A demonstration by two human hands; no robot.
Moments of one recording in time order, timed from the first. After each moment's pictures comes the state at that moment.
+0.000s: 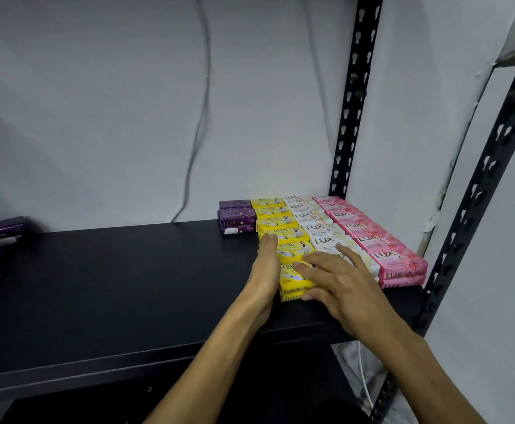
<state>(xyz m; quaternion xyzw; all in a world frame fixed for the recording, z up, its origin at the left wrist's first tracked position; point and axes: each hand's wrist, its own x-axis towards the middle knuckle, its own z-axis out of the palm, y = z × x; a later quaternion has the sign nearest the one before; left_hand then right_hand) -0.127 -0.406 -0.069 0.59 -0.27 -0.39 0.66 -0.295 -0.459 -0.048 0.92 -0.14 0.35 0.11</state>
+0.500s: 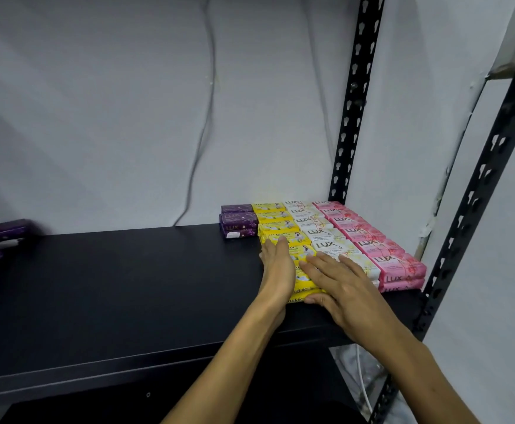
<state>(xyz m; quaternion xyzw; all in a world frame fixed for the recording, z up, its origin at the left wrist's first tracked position) -0.156 -0.393 -0.036 0.62 -0.32 -0.32 0.64 -0.300 -0.451 -0.049 0.94 -0.17 0.28 0.06</state>
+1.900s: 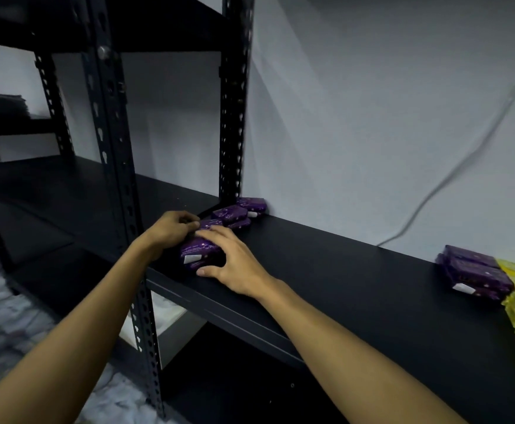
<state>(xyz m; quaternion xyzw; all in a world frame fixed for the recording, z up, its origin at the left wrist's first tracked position) 0.178 0.030 0.008 0.87 -0.11 -0.01 0.47 0.098 -0.140 -0.030 0.89 0.19 0.10 -0.39</state>
